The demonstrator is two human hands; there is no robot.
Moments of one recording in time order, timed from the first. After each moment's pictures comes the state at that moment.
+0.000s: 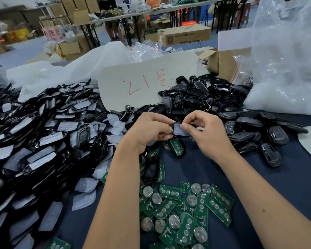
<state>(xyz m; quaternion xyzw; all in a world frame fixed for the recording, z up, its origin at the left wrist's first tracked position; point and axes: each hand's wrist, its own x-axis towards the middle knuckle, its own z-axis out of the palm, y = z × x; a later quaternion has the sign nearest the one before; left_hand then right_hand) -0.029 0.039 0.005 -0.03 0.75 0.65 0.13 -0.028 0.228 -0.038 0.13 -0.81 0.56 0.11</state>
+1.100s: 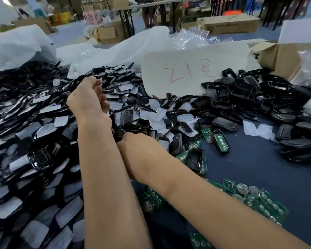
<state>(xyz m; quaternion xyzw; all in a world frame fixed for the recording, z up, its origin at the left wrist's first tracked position) 0.025 -0.113 0.068 -0.32 0.47 0.75 -0.35 0.065 0.016 0.021 0.48 -0.87 0.12 -0.01</state>
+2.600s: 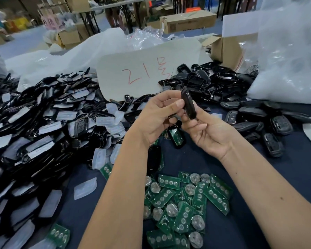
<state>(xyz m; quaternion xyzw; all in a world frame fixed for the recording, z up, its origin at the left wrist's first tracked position) -0.033 0.059 -0.009 0.14 0.58 0.80 0.10 -0.016 0.225 -0.020 -0.01 -0.32 0.90 -0.29</state>
